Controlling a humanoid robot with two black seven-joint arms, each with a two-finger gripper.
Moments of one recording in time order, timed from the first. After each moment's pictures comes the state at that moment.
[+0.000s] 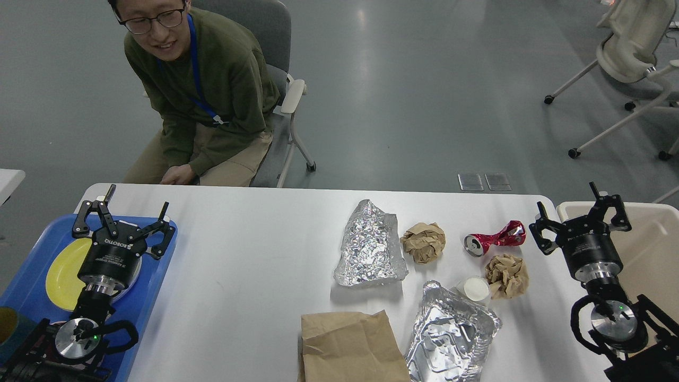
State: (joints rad) left arm -0.27 0.18 -1.47 -0.70 0.11 -0.71 -0.10; right arm 0.27 -0.33 1.19 0.78 -0.07 0.37 0.33
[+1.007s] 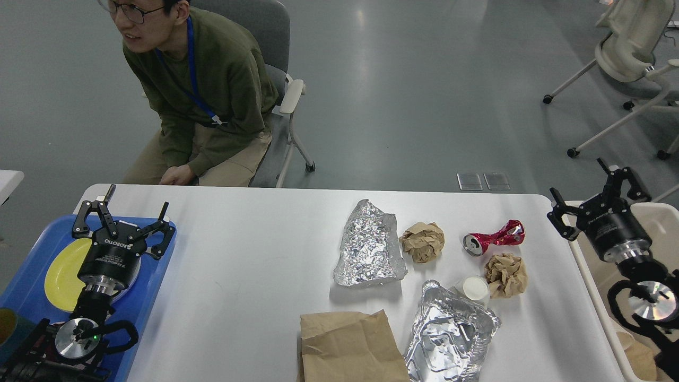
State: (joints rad) left arm -0.27 0.18 -1.47 -0.70 0.11 -0.71 -0.11; right arm 0.38 -0.55 0.94 0.80 -0.07 0.40 0.32
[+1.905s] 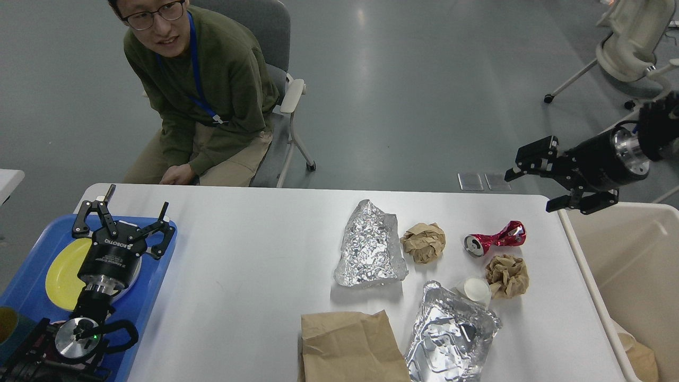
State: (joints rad) left arm -0.27 0.18 -1.47 -0.70 0.11 -0.71 -0.10; right arm 1.87 -0.59 -1.15 1.09 -0.09 0.78 0.07
